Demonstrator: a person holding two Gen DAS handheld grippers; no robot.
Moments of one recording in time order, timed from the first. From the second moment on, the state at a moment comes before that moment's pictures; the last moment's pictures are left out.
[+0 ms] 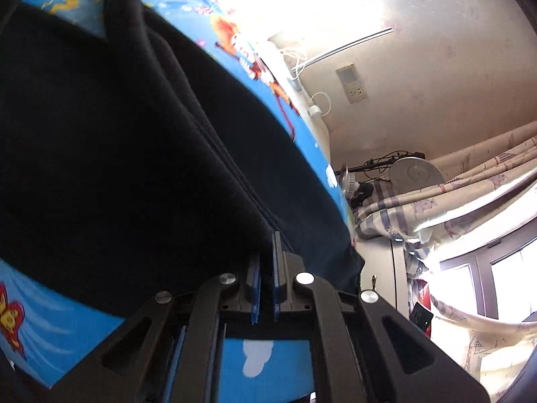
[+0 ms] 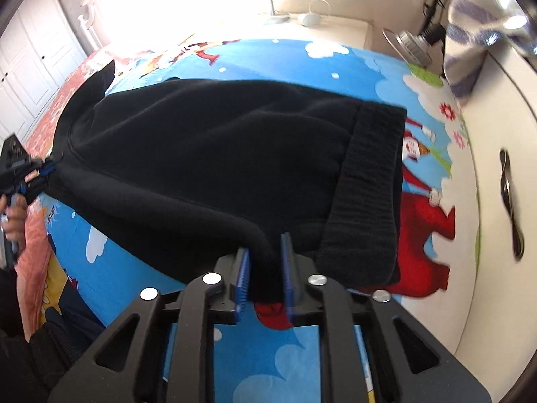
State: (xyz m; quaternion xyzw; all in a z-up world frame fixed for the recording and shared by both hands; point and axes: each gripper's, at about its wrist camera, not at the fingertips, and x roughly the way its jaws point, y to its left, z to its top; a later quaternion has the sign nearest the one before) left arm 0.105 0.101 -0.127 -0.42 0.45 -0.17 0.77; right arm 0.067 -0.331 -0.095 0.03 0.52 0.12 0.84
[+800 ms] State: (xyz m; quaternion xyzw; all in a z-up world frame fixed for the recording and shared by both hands) left arm 0.108 0.098 -0.144 -0.42 0.45 -0.17 0.77; right arm 0.062 -0.395 -0.088 0.27 0.45 0.02 0.85
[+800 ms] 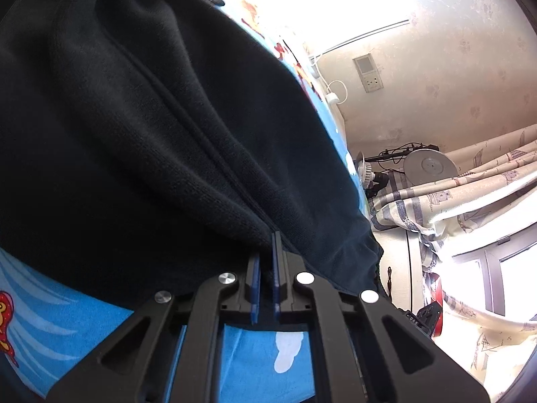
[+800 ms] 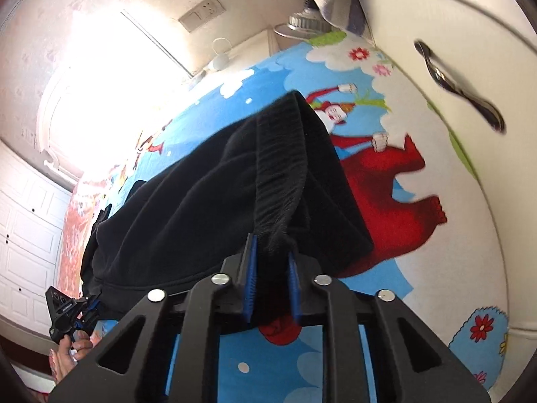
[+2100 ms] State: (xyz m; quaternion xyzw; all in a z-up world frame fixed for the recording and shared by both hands) left arm 0.202 0.215 -0.047 -0.05 0.42 0.16 0.89; right arm 0.060 -0.384 -0.118 0.13 0.47 -0.08 0.87
